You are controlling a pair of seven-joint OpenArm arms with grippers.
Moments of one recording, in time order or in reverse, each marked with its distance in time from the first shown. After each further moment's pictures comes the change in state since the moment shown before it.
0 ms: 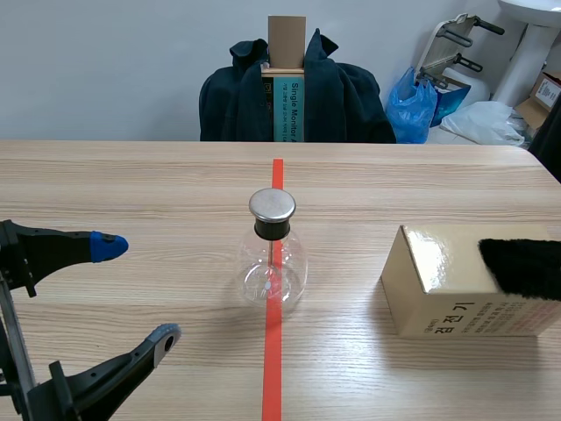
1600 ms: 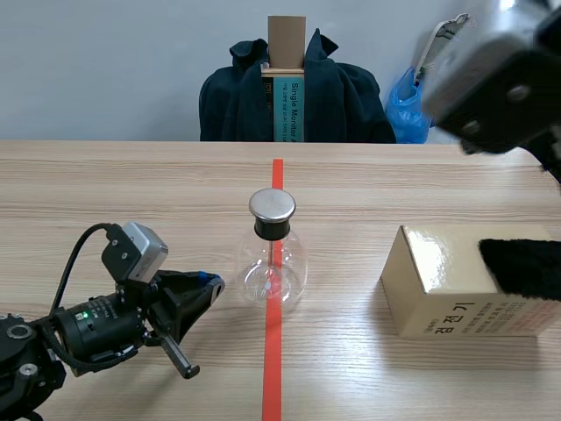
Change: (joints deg) left arm -31.5 15.0 20.0 -37.3 4.3 3.1 -1.5; right arm 5.6 0.0 -26.2 19.0 2.8 11.8 -0.9
